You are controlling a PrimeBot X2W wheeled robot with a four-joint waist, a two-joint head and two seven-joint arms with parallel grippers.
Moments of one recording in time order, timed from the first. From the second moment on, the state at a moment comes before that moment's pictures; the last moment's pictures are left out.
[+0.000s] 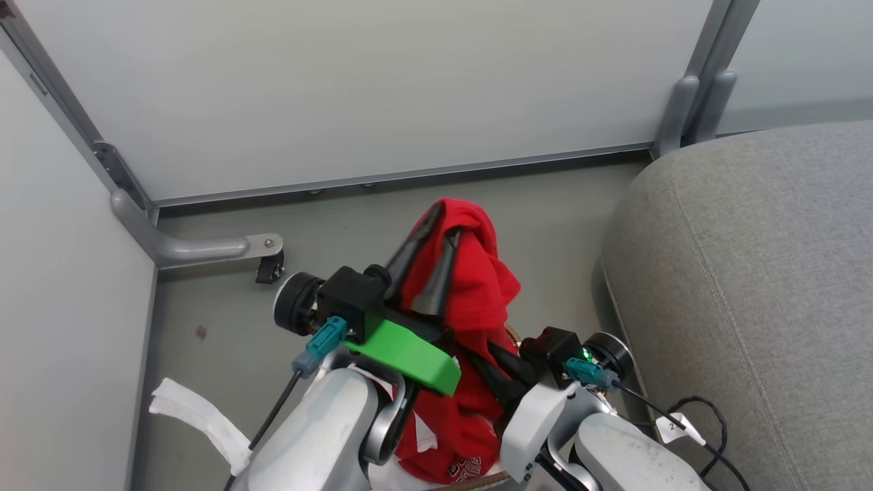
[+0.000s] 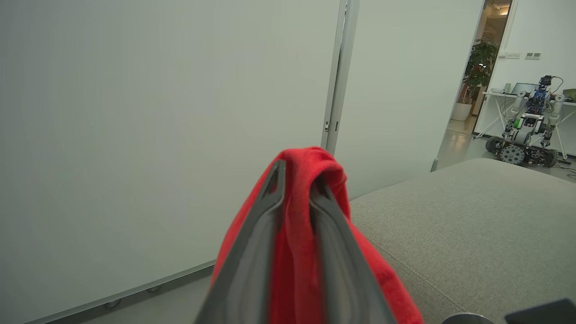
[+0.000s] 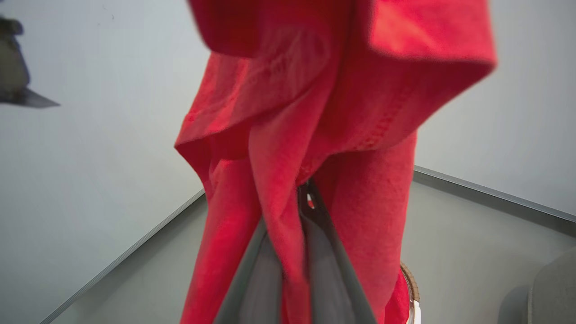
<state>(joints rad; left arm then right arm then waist) -0.43 0.05 -0.63 0.26 -0.43 -0.01 -0.26 -0.44 -0.05 0.71 0.57 0.37 0.13 -0.26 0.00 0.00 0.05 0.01</state>
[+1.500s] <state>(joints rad) -0.38 0.05 -0.44 0.40 -0.24 -0.12 -0.26 -0.25 -0.05 0.36 0.23 0.21 0.13 -0.26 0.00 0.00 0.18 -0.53</state>
